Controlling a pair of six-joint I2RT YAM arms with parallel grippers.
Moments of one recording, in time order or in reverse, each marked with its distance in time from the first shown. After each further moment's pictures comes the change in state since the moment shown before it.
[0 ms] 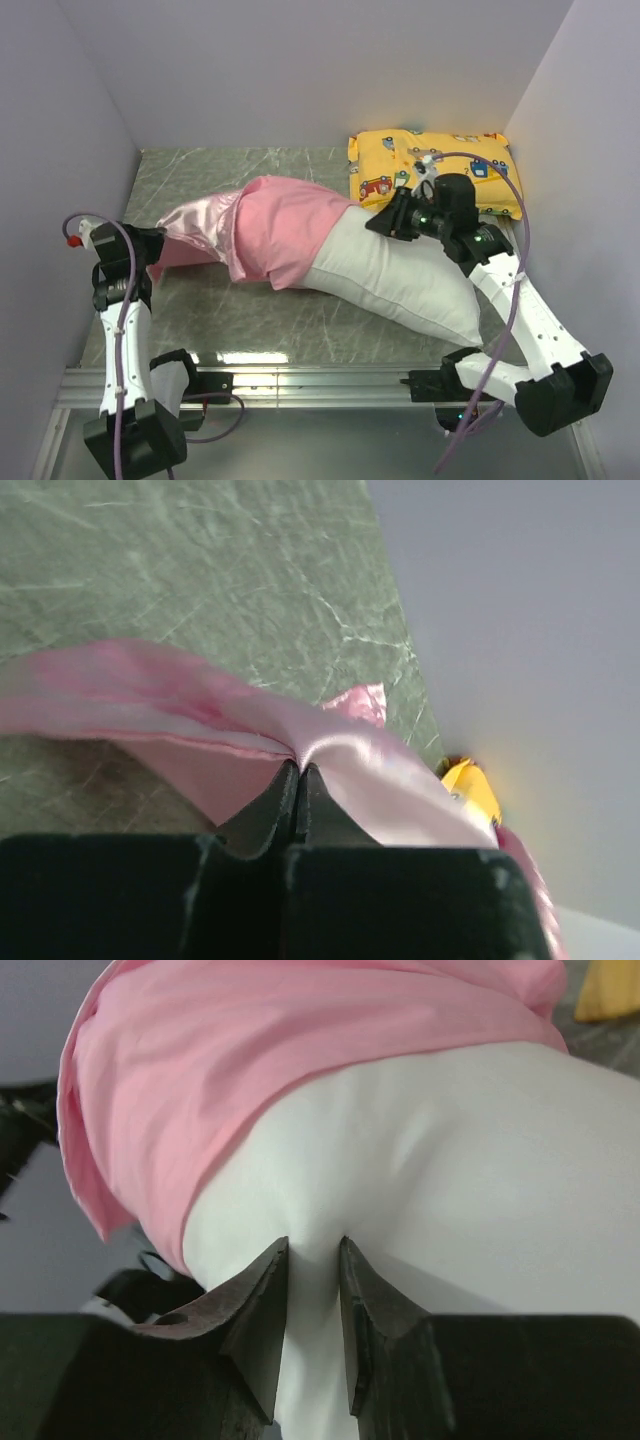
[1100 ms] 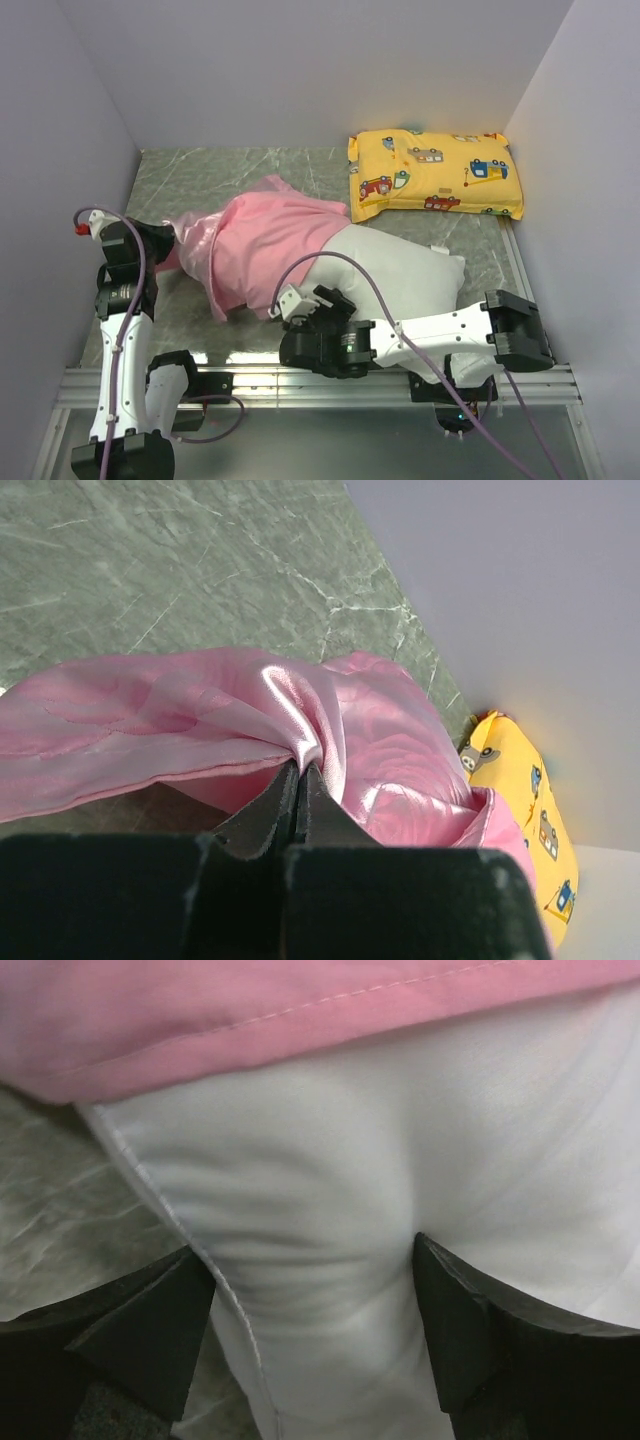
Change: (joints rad) left arm -0.176 -0.110 0.053 -0.097 -0.120 0.142; right arm 1.262 0.396 -0.052 -0.081 1.520 -0.344
